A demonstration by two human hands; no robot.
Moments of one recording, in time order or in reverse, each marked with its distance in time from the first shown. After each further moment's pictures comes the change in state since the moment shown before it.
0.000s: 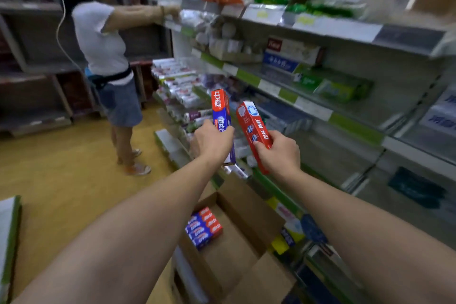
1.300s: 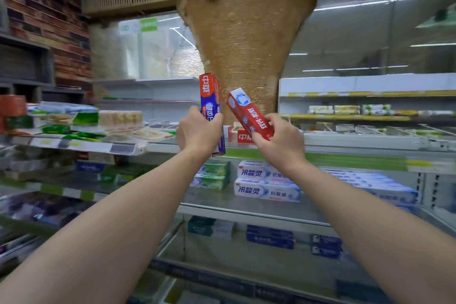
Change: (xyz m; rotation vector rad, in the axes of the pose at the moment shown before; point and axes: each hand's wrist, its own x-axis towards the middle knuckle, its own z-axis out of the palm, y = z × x) left_hand -0.385 0.406 0.037 -0.341 -0.157 0.699; right_hand -0.195 0.136 -0.548 -0.324 0.783 -0.050
